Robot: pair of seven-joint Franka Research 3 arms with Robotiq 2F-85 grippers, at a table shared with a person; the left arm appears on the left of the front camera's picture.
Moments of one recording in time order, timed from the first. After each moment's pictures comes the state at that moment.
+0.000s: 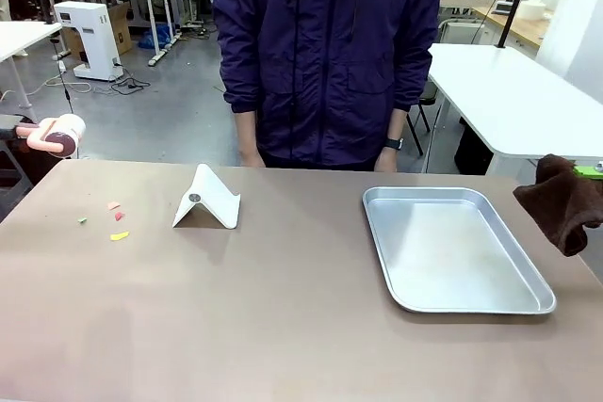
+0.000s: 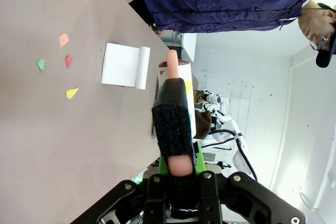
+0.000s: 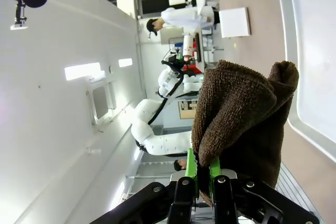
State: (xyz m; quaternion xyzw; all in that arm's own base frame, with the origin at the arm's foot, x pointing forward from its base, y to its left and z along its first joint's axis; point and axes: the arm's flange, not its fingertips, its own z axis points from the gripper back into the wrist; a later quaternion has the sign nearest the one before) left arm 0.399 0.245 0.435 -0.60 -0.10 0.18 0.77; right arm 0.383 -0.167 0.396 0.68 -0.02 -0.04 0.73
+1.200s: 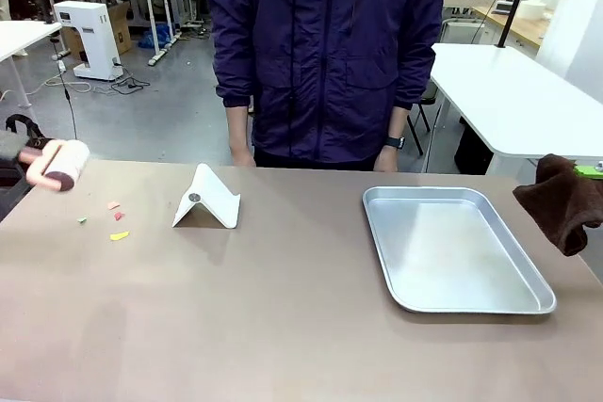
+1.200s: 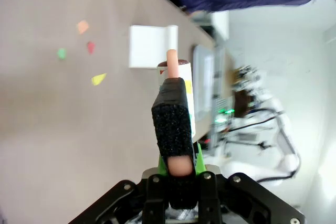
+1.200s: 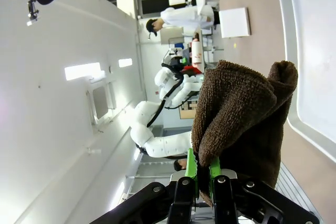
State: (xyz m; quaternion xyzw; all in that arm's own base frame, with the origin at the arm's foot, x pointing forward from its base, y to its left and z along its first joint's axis) left arm 0.392 0.229 0.442 -0.52 -0.09 0.09 0.85; right arm 0.383 -0.168 0.396 0.68 -0.02 -0.04 0.73
